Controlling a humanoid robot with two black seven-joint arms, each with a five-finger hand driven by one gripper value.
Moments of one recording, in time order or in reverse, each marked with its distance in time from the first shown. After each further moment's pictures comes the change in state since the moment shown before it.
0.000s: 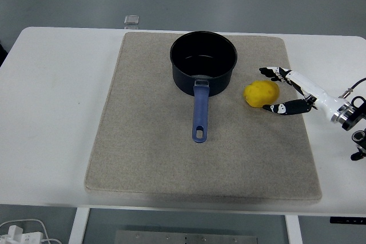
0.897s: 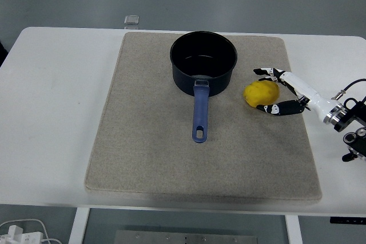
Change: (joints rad) left arm 0.001 0.000 0.000 -0.003 0.000 0.001 0.000; right arm -0.005 0.037 -0.004 0.000 0.003 -0.034 0.000
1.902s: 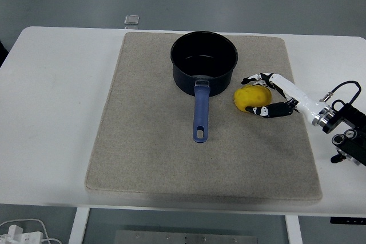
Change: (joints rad) left arm 0.000 0.000 0.000 0.006 0.000 0.000 0.000; right arm 0.001 0.045 -0.010 0.001 0.005 -0.004 0.000
